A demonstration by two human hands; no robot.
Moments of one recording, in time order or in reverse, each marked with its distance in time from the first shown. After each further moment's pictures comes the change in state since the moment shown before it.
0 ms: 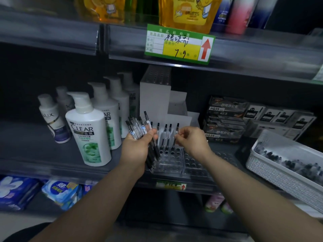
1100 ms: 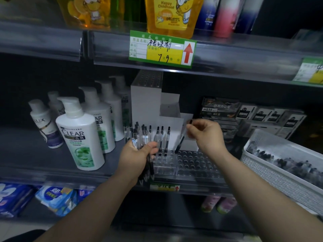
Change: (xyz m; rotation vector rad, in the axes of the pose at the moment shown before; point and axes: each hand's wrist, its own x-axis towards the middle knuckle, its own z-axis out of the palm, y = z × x) left_hand -0.011 -0.014 0.000 0.222 -0.119 0.035; right_hand -0.012 -0.007 -0.051 0.351 0.168 0.052
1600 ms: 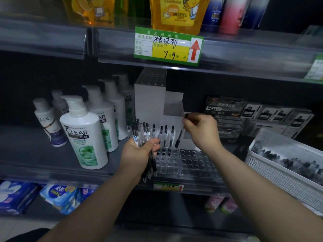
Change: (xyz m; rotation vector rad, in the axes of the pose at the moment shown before) left_hand -0.004 0.010 0.001 -0.062 0.031 0.014; right_hand 0.012 -0.009 0.019 -0.213 0.022 -0.145
